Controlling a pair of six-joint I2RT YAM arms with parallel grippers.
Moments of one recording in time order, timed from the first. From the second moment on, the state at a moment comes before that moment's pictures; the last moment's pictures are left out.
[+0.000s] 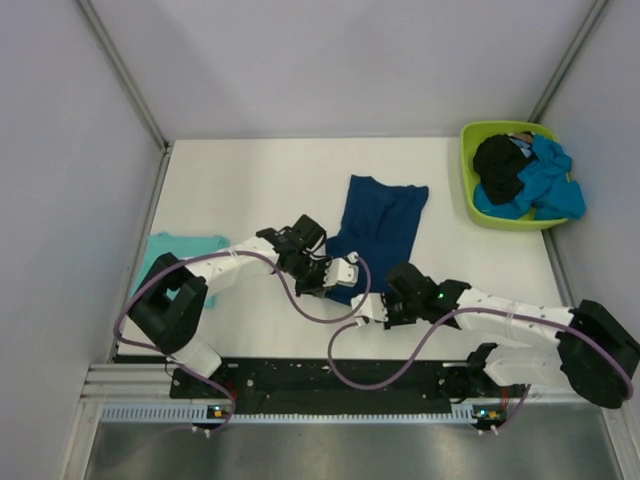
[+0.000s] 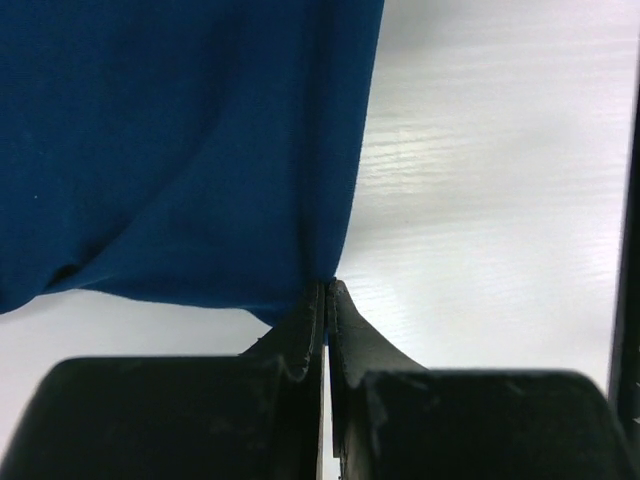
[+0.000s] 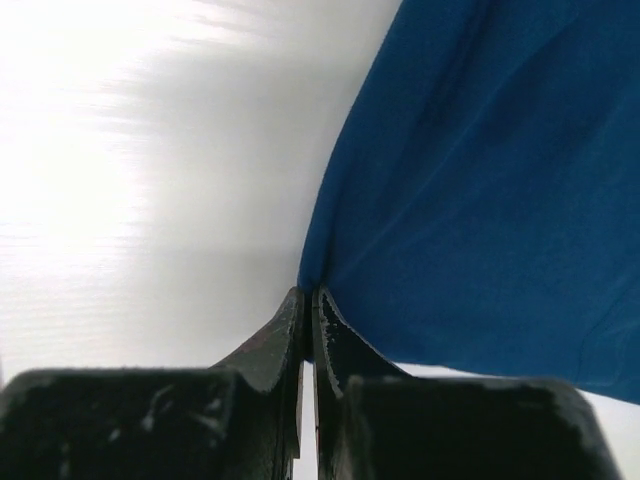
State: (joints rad) left arm -0.71 1.61 1.00 -0.58 0.52 0.87; right arm 0.88 1.21 0.52 -0.34 -0.15 -0.84
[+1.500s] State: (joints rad) left arm -0.64 2.19 2.00 -0.77 0.24 0.58; right arm 0.23 1.44 0.93 -0.45 -0.28 -0.64
